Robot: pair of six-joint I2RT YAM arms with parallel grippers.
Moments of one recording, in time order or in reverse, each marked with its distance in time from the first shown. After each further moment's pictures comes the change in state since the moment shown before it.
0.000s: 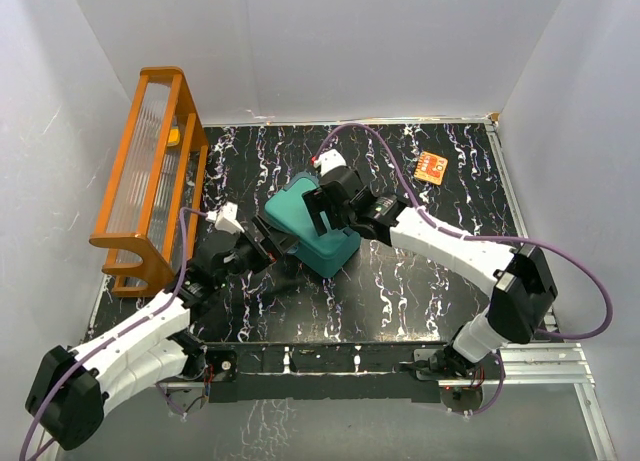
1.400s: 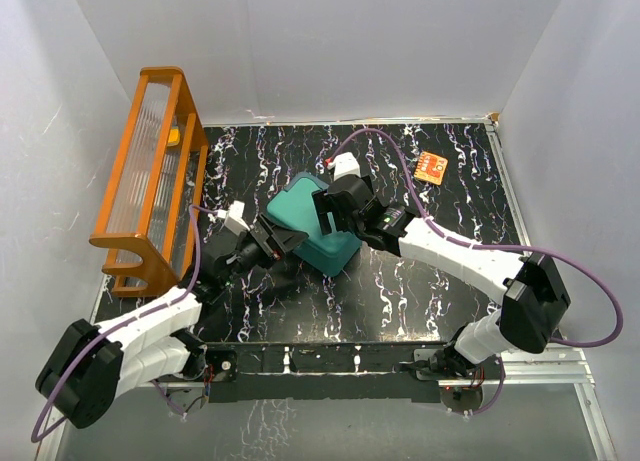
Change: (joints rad) left arm 0.020 0.174 -0.105 0.437 0.148 -0.072; right arm 0.001 -0.079 -0.133 0.124 0.087 0.077
